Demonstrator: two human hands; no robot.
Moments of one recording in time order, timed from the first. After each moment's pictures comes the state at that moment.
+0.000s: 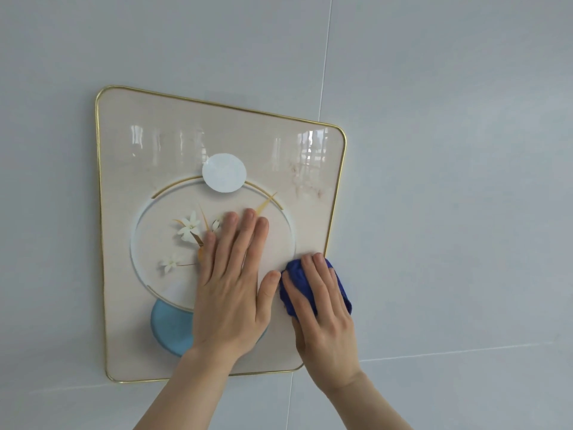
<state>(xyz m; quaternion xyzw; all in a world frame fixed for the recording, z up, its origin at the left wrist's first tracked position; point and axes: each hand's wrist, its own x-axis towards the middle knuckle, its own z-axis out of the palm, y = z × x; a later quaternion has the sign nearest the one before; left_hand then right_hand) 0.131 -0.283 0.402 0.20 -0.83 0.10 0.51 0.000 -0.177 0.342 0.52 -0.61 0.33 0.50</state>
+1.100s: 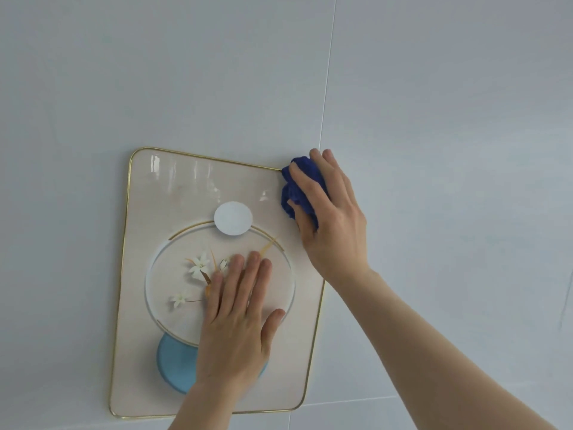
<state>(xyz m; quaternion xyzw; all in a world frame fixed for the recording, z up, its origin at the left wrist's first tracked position) 0.126 -0.290 0.396 0.26 -0.82 0.18 0.47 0.019 -0.180 0.554 0.53 -0.54 0.41 0.51</state>
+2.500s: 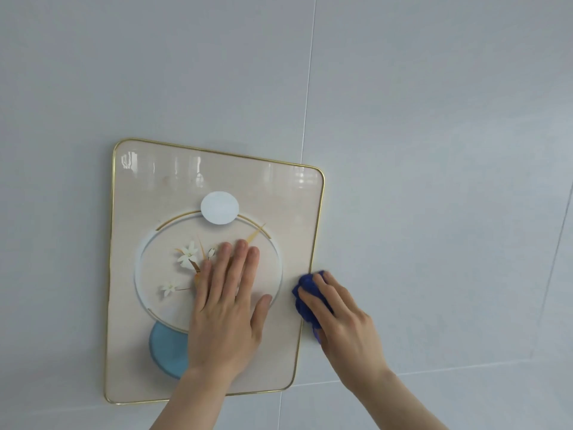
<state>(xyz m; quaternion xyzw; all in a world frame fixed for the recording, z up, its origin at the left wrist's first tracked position) 0.131 -0.275 0.401 0.26 -0.81 0.18 0.49 -0.014 -0.118 0.399 0.55 -0.64 0.25 0.47</state>
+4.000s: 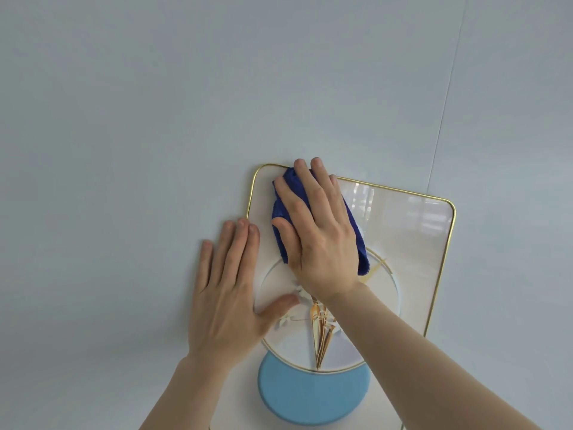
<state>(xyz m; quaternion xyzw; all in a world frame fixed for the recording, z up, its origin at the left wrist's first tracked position) 0.232 -0.398 0.443 0.26 -0.76 0.15 0.58 0.122 -0.307 0.545 0.58 -0.47 0.36 0.55</state>
